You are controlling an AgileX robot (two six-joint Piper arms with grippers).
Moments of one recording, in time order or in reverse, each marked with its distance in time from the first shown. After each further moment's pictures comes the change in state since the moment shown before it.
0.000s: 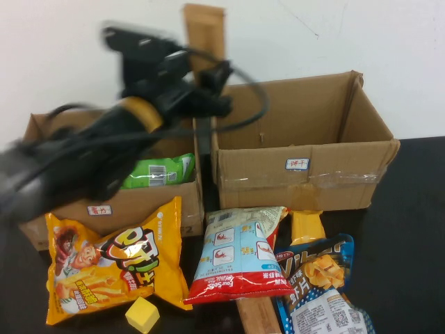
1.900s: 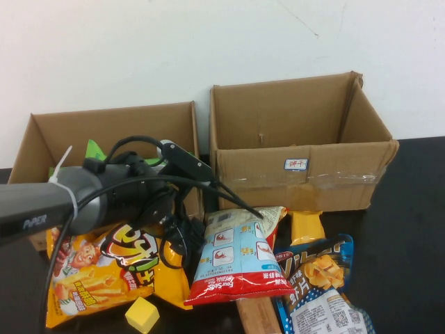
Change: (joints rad) right arm 0.000 0.000 0.000 0.000 0.000 -0.008; left arm -0.096 0.173 -0.050 0.156 0.998 0.114
